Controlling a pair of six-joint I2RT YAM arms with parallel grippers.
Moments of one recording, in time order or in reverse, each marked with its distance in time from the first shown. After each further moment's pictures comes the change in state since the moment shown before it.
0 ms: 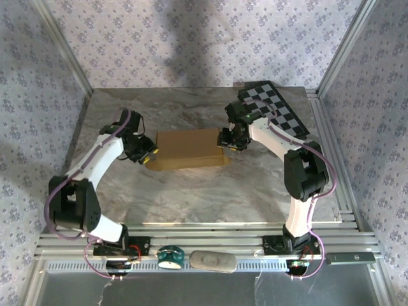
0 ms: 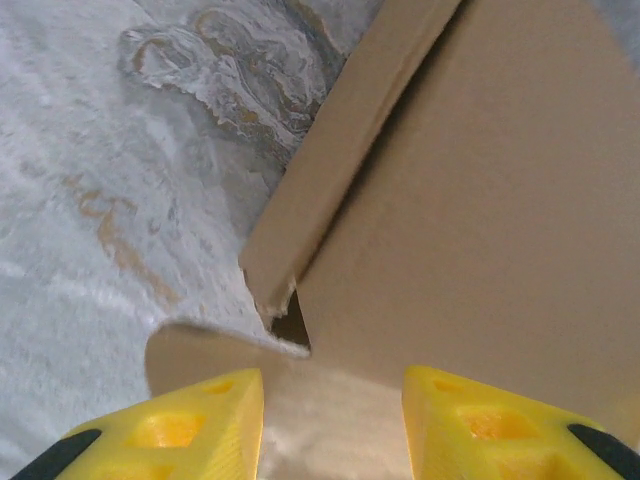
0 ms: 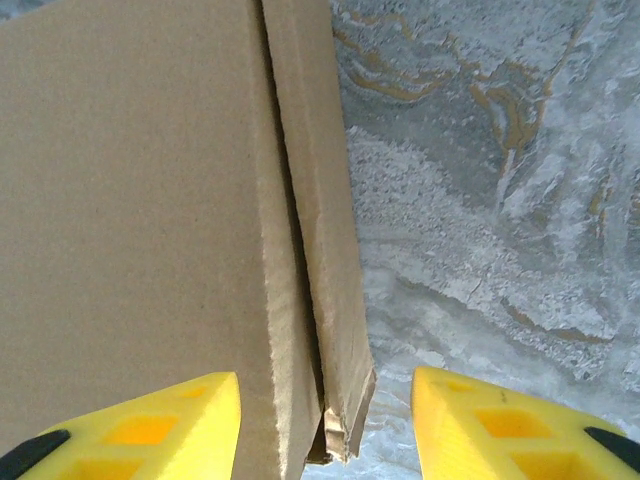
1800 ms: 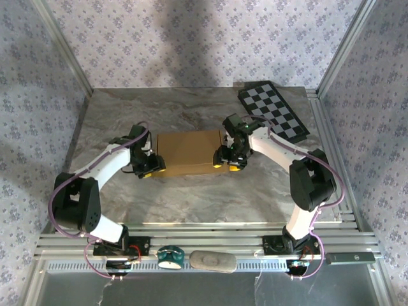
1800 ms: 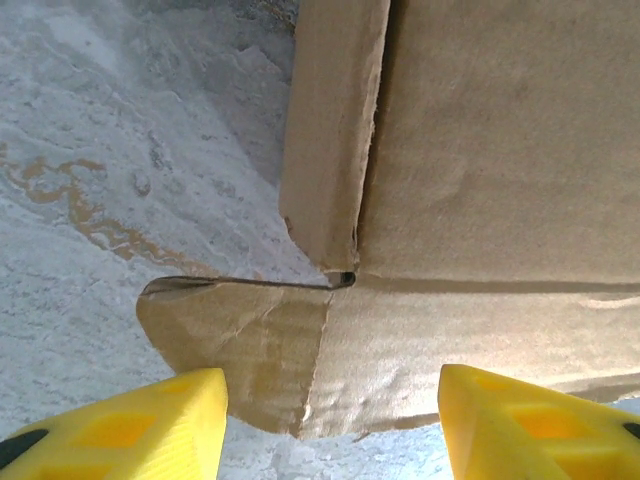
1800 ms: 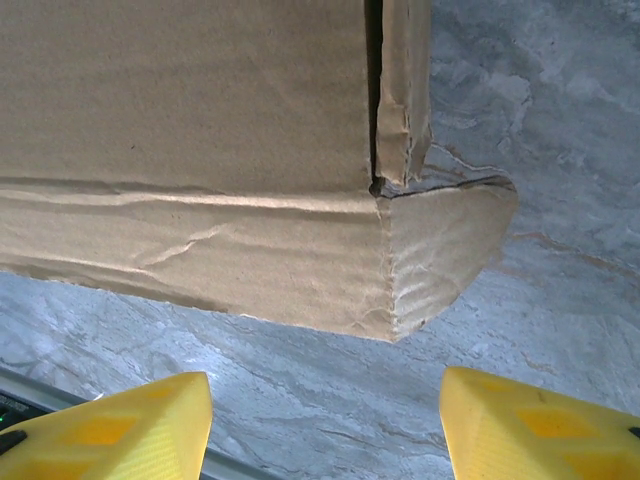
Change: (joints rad) left arm -0.065 -0.029 -0.189 0.067 0.017 0.344; right arm 0.070 -0.109 -0.142 -0.137 -0.159 -0.014
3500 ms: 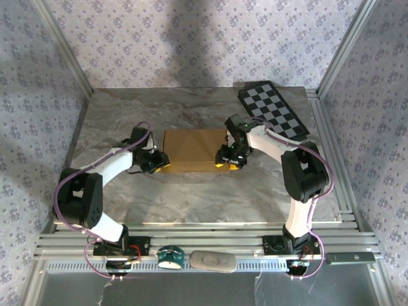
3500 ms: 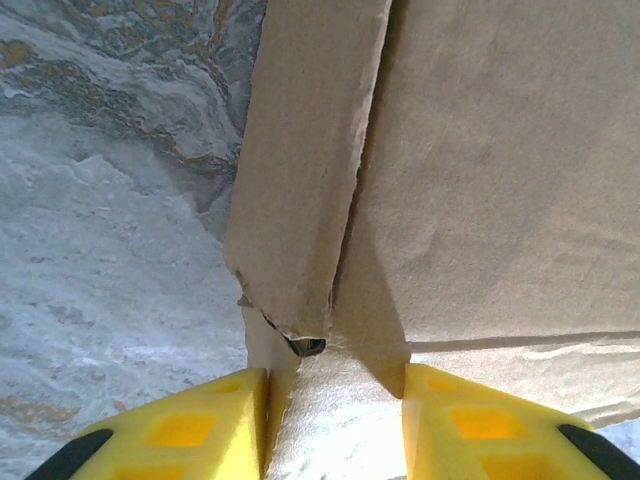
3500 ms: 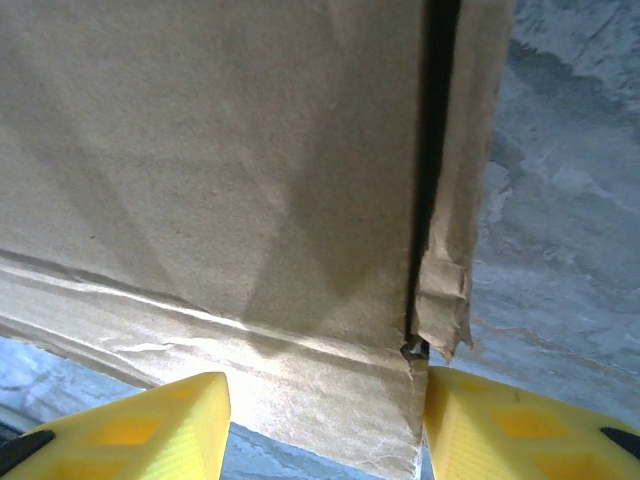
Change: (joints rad) left arm 0.001 0.038 -0.087 0.302 0.127 -0.107; right arm -0.050 0.100 0.000 0.064 -0.025 -0.045
